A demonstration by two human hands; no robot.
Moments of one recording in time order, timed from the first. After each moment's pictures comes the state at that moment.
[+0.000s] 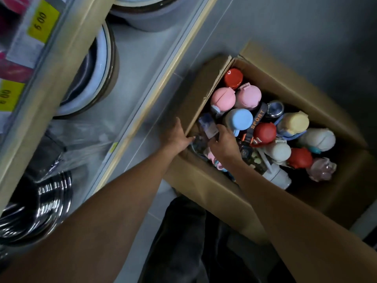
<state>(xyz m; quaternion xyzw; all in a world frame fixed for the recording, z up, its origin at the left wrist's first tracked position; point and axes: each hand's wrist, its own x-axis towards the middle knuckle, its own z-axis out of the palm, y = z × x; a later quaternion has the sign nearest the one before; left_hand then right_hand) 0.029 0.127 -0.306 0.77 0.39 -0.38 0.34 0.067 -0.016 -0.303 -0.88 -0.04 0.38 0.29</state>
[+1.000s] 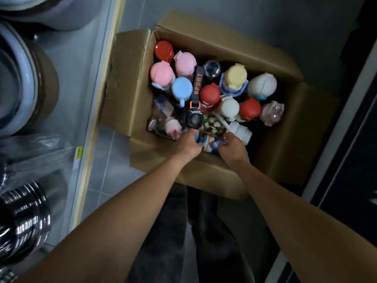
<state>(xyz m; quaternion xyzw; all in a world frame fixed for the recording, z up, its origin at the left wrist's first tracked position) 0.006 -0.048 -0.297 0.81 0.23 -0.44 0.33 0.016 -0.191 -0.278 -0.84 0.18 0.40 0.30</state>
